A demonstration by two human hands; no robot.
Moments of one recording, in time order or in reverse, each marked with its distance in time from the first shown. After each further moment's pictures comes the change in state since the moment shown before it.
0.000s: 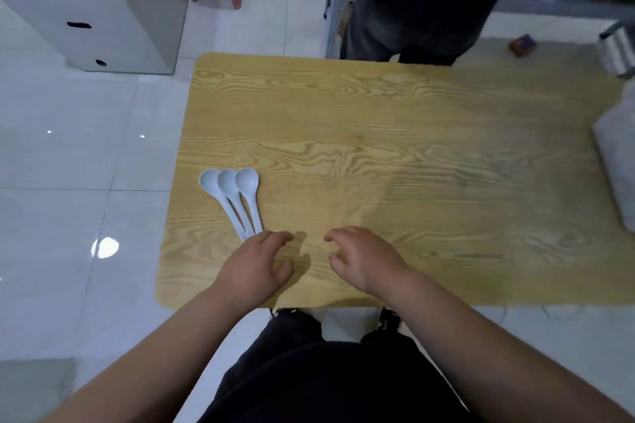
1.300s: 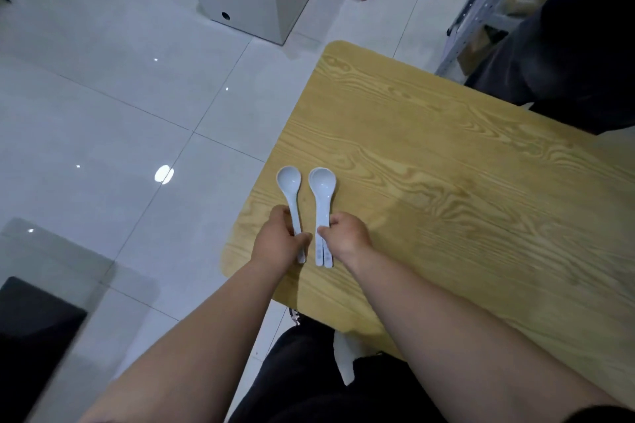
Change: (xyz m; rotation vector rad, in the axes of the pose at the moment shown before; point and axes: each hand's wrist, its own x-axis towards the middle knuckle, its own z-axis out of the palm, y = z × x) left_hand 0.025 -0.091 0.004 -0.586 0.259 -0.780; right_hand 0.159 -0.111 0.064 0.349 -0.055 0.247
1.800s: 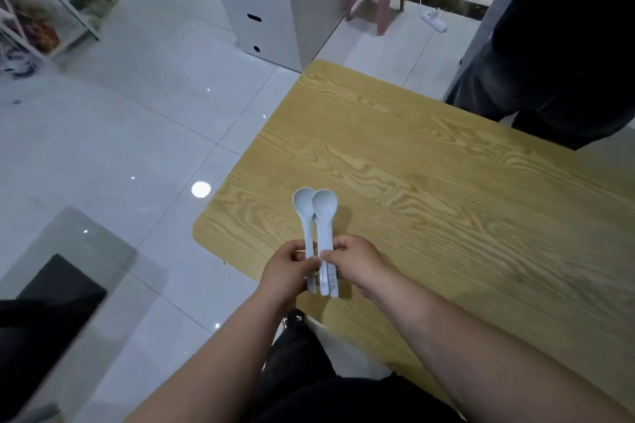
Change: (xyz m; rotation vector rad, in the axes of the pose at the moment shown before) left_hand -0.148 0.058 0.117 -0.632 0.000 -0.203; right_hand -0.077 0.123 -0.101 0.299 -0.275 -0.109
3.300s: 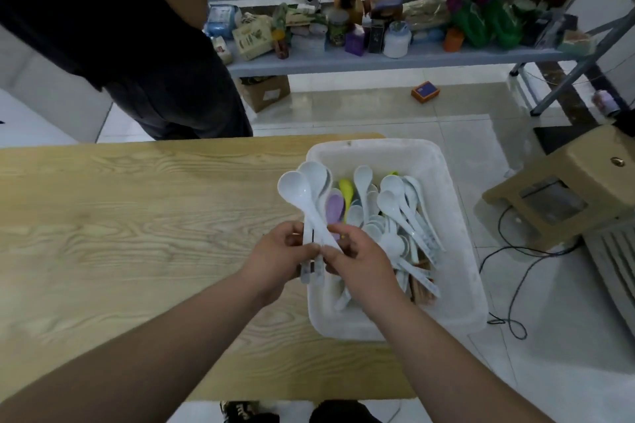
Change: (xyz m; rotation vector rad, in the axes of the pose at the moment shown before) left_hand -0.249 -0.044 0.621 0.350 -0.560 0.203; right_hand -0.346 0.315 -0.517 0.435 0.565 -0.279
